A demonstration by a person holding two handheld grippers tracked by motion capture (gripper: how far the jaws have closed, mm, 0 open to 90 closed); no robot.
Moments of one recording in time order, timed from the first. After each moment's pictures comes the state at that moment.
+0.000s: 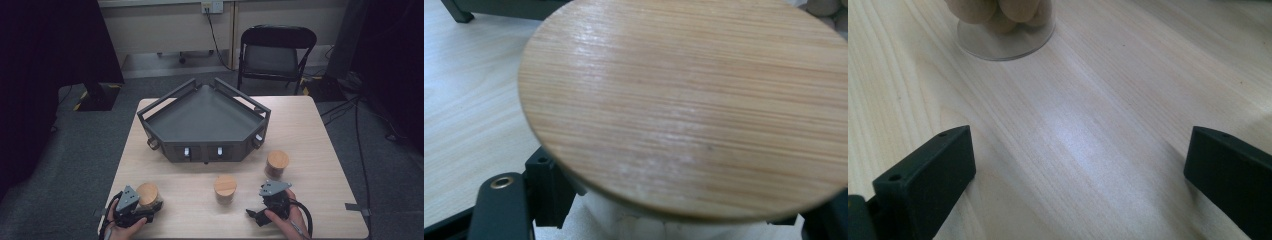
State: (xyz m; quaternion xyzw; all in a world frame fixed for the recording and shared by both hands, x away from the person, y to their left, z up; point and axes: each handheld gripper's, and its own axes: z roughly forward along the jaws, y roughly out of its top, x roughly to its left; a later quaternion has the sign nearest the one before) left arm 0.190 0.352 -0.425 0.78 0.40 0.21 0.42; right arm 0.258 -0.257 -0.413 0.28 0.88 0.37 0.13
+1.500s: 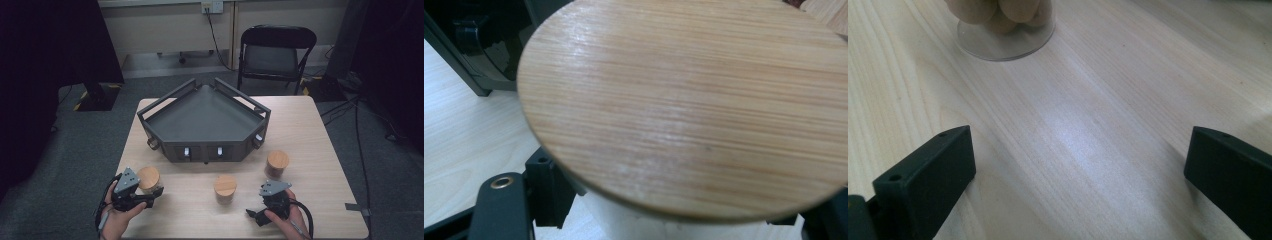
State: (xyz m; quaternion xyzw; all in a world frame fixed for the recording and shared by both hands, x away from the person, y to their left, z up) left arm 0.218 0.344 -0.363 0.80 0.37 0.21 0.43; right arm 0.258 -0.257 -0.414 0.28 0.88 0.37 0.13
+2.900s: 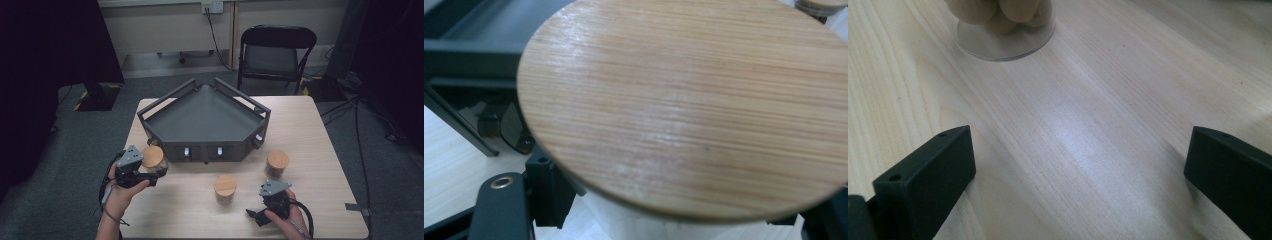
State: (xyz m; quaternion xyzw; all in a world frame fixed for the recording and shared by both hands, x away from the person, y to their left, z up) left arm 0.266 0.339 -0.325 0.80 0.35 0.20 0.44; right arm 0.258 -0.257 -0.414 0.28 0.88 0.37 0.13
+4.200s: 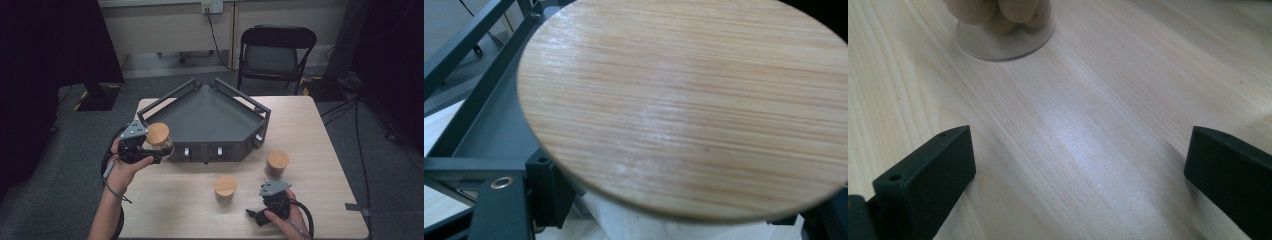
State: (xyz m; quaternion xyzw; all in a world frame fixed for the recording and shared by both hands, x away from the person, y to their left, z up) left arm 0.303 0.325 -0.271 0.81 0.33 0.20 0.45; right arm 0.258 -0.257 -0.414 0.28 0.87 0.37 0.13
